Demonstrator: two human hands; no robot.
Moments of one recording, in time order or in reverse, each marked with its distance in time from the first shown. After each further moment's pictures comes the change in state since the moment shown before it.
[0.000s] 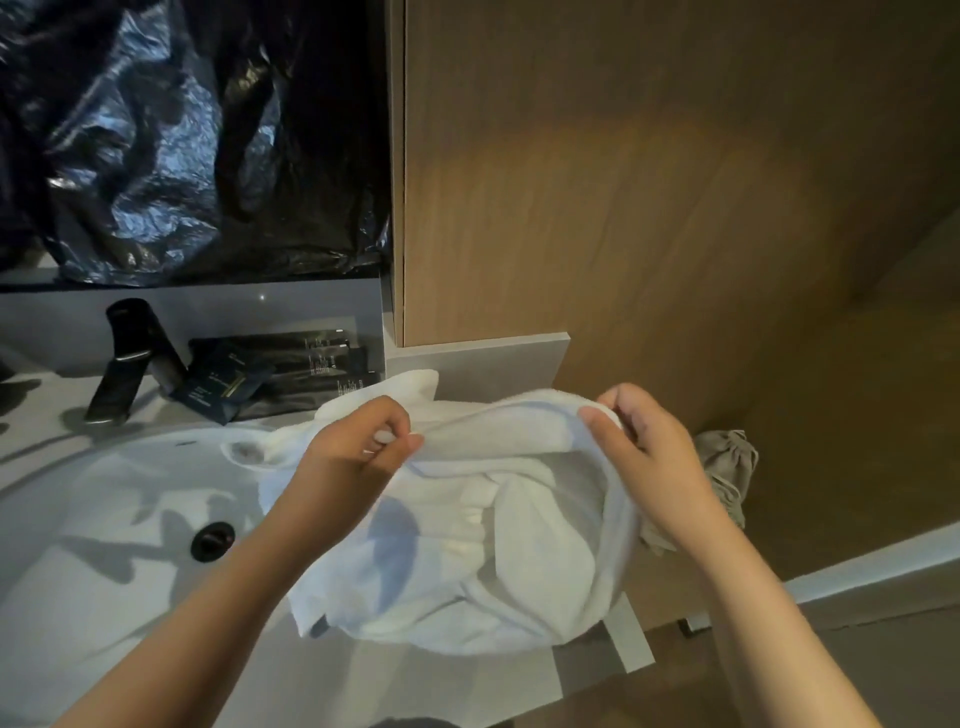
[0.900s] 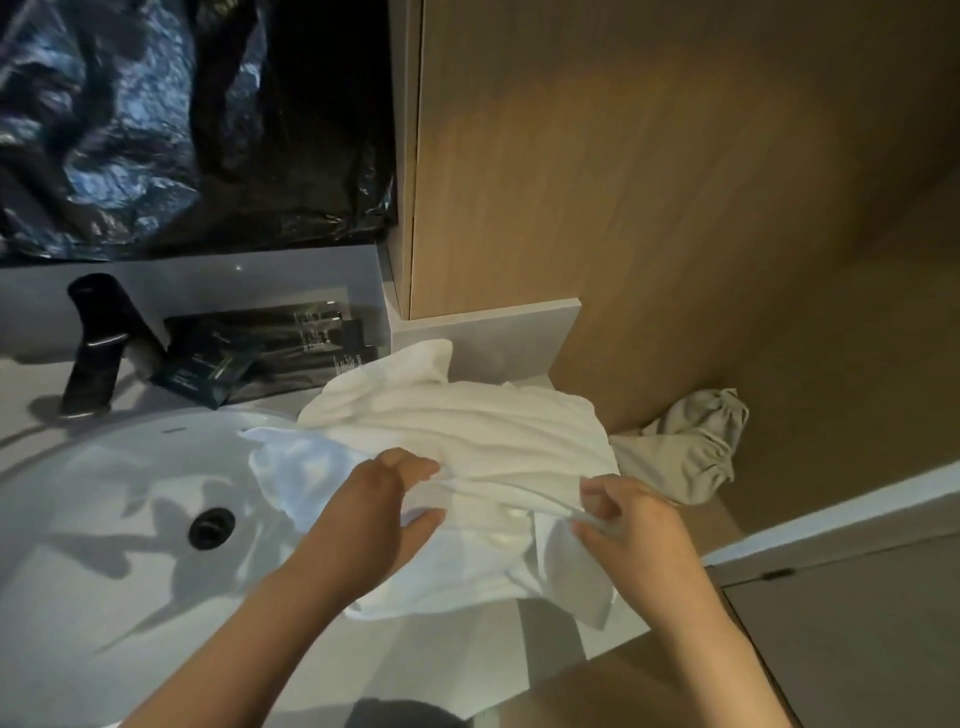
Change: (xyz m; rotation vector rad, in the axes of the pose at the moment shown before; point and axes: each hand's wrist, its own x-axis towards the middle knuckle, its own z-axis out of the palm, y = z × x) left_hand -0.022 -0.048 0.013 0.349 -0.294 0.105; right_hand -0.067 0.020 0.056 -0.378 -0.111 0.376
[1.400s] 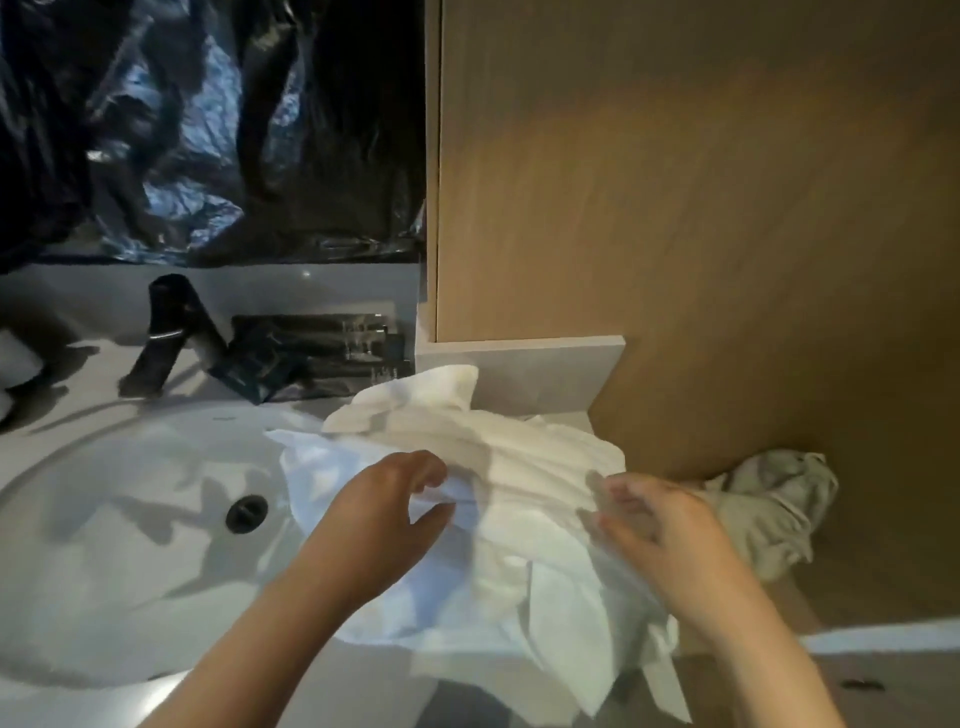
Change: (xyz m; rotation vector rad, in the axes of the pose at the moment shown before) left_hand 0.019 0.034 -0.002 -0.039 0.155 -0.232; right_hand 0.067 0.015 -0.036 0.135 -0.163 -0.175
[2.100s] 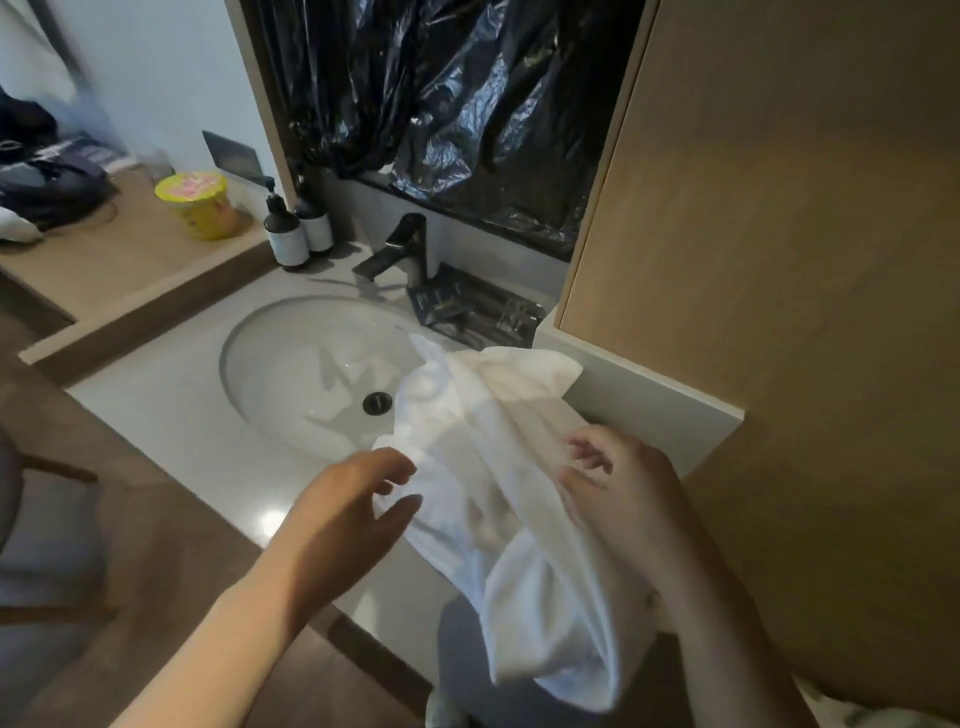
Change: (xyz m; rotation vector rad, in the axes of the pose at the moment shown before) left_hand -0.120 0.077 0.050 0.018 0.474 -0.552; right_hand 0.058 -0.017 -0.009 -0.053 -0.310 -0.611
